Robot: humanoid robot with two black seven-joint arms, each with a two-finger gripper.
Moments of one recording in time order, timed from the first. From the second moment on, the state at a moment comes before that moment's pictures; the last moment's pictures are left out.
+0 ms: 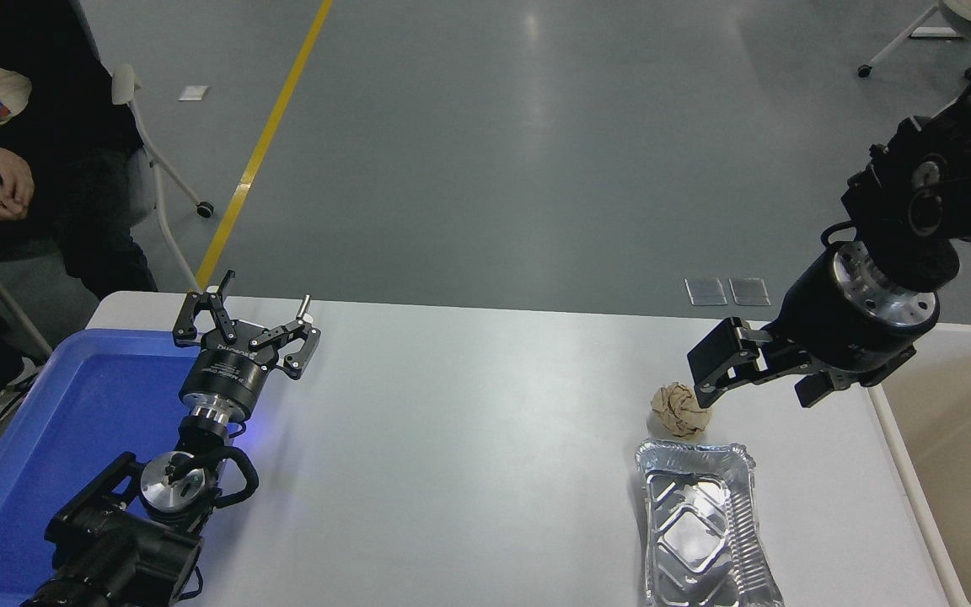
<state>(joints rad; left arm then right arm) -0.46 0.10 -1.19 -0.58 -0.22 -0.66 -0.07 2.39 -0.25 -1.38 1.71 -0.11 0.61 0.10</state>
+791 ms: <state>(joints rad) -0.46 0.10 -1.20 -0.58 -0.23 -0.66 -0.07 2.28 -0.27 -1.38 1.70 -0.17 0.52 0.10</state>
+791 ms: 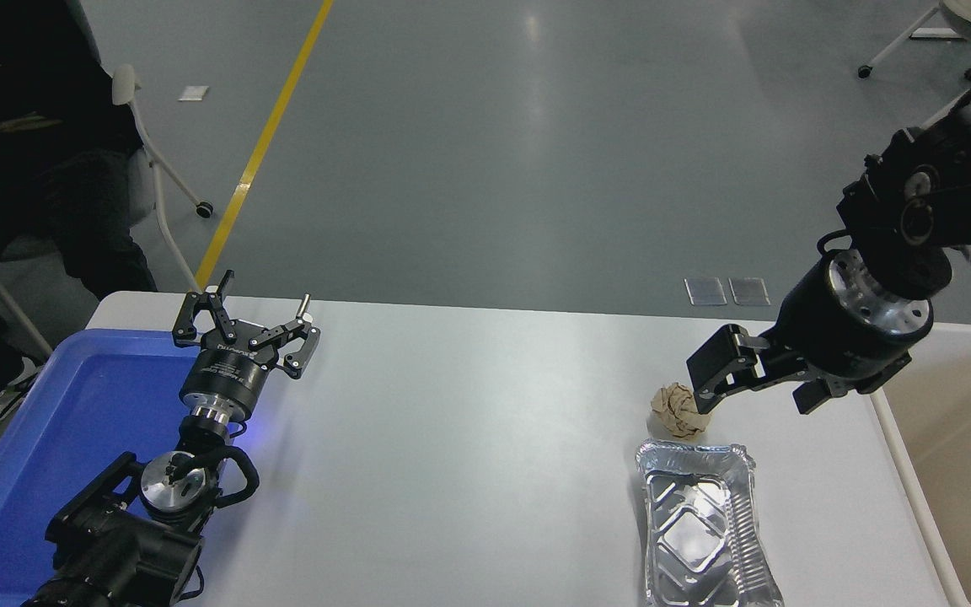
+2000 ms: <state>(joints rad) -0.46 0.10 -1.20 -0.58 -0.23 -0.66 -0.07 1.40 -0.38 -1.22 1.37 -0.48 -0.01 0.10</state>
